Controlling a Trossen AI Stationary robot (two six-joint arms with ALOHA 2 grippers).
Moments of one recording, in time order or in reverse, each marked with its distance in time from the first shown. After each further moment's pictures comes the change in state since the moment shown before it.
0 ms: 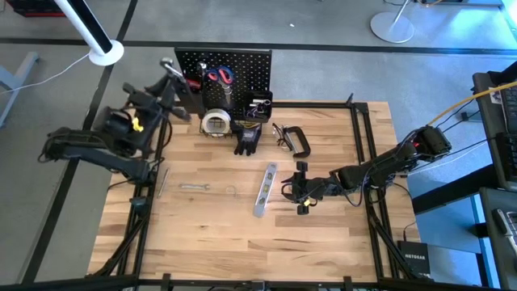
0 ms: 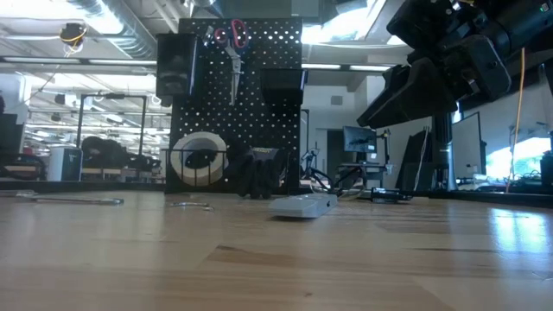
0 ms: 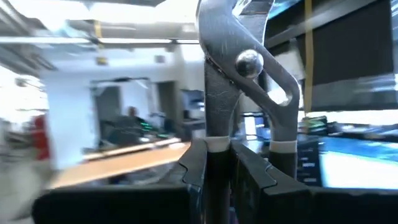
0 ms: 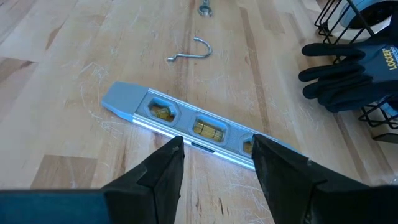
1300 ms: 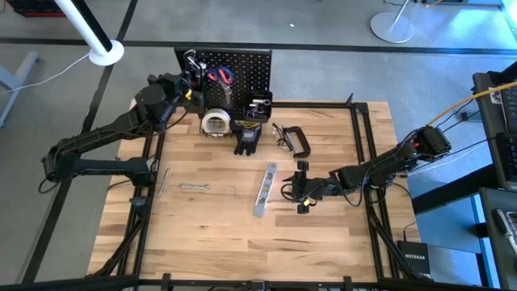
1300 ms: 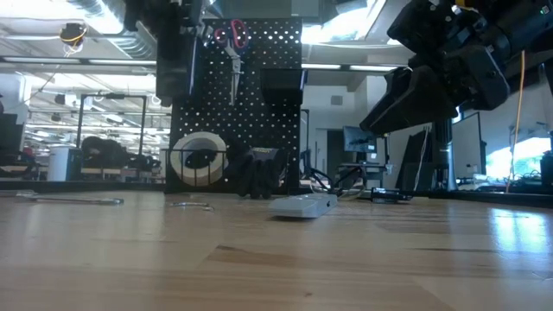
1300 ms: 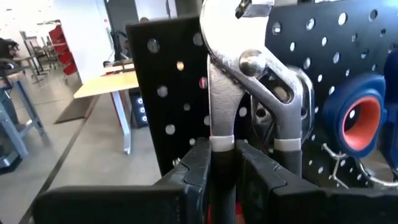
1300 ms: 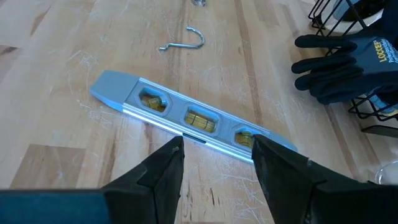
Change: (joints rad) left arm 0.575 0.082 0.000 -0.722 0.329 -0.751; right arm 0.000 0.000 0.000 -0.033 0.027 -0.007
